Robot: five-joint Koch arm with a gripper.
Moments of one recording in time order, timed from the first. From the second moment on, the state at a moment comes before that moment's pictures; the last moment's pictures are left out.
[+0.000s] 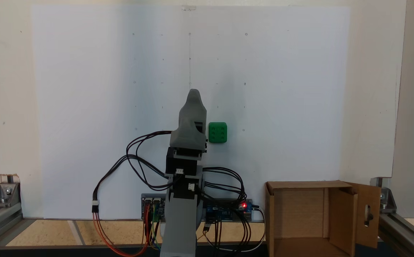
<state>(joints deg) 3.7 129.6 176.8 -95.8 -4.7</state>
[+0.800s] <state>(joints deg) 3.9 129.6 176.7 -95.8 -4.7</state>
